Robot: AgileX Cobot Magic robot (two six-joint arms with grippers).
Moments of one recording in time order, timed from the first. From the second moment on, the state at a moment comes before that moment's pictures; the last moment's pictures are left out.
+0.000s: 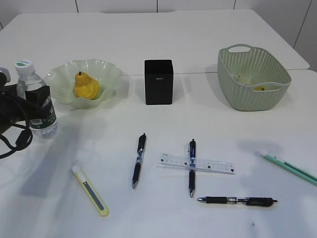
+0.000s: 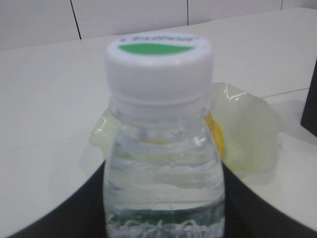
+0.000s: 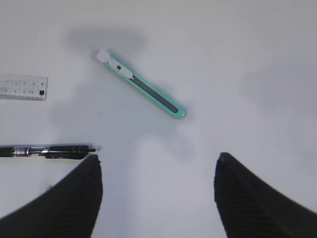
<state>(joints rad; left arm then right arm) -0.10 1.92 -0.61 0.07 -1.10 0.03 -0.02 1.07 -0.78 -0.06 0.88 0.10</state>
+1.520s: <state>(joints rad) -0.10 1.96 -0.61 0.02 -1.12 0.00 -0.02 1.07 -0.78 -0.06 0.88 0.10</state>
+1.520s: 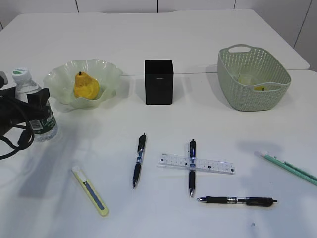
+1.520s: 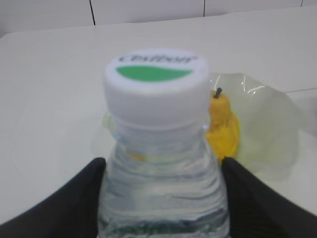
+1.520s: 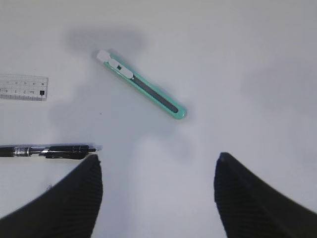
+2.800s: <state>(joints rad) -0.10 1.90 -0.57 0.07 -1.06 -0.12 -0.02 1.07 -0.78 -0.06 0.88 0.10</state>
